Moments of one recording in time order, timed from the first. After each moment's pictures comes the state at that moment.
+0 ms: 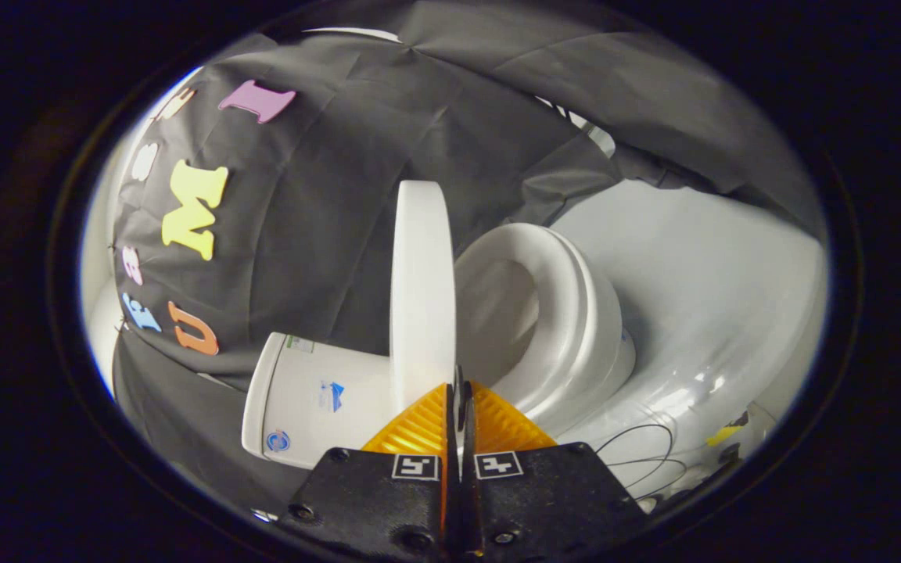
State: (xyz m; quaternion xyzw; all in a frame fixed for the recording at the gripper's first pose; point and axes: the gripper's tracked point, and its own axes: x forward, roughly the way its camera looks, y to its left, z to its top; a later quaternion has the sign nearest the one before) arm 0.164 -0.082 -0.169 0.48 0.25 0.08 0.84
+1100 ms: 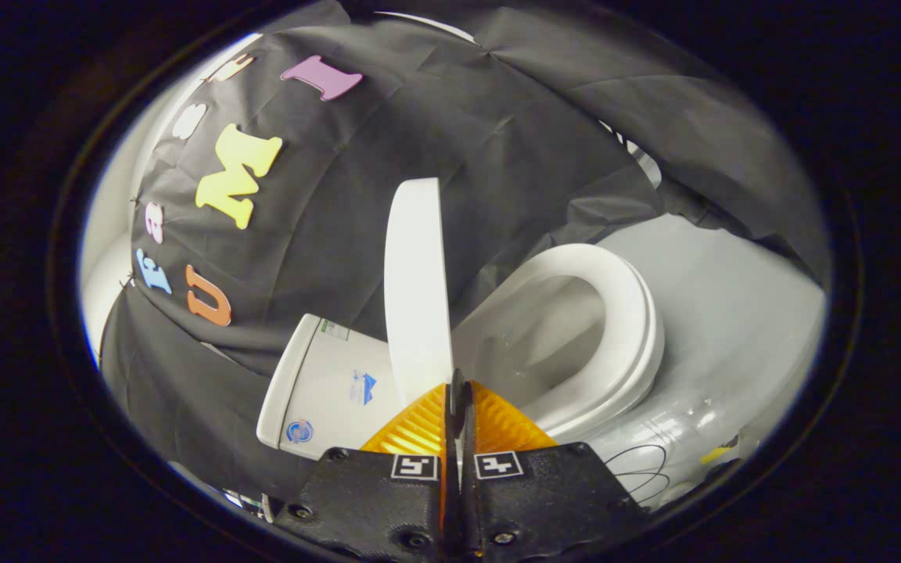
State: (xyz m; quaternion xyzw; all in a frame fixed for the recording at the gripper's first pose) arm 0.157 -0.034 -0.101 0.42 0.23 0.11 0.87
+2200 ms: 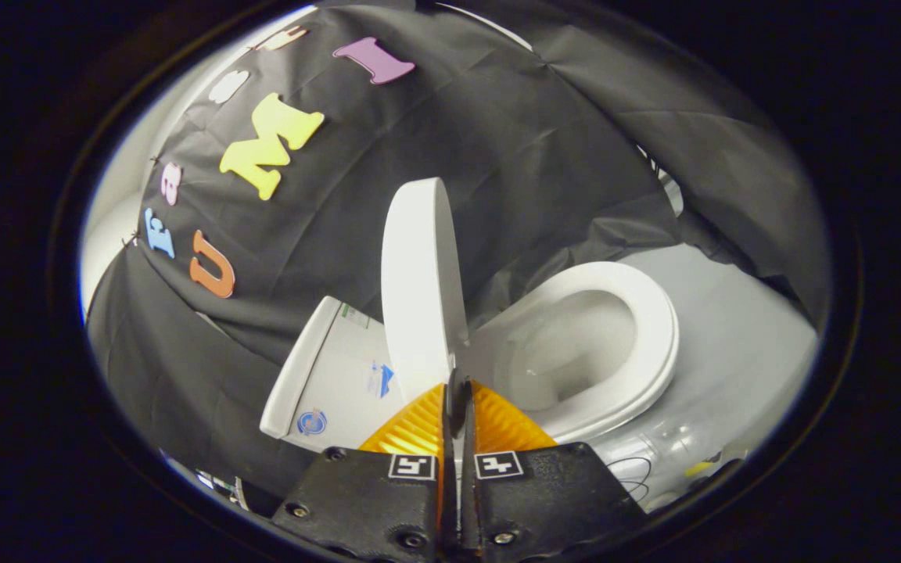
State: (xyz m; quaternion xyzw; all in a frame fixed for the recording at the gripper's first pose) arm 0.149 0.014 -0.052 0.36 0.22 0.12 0.90
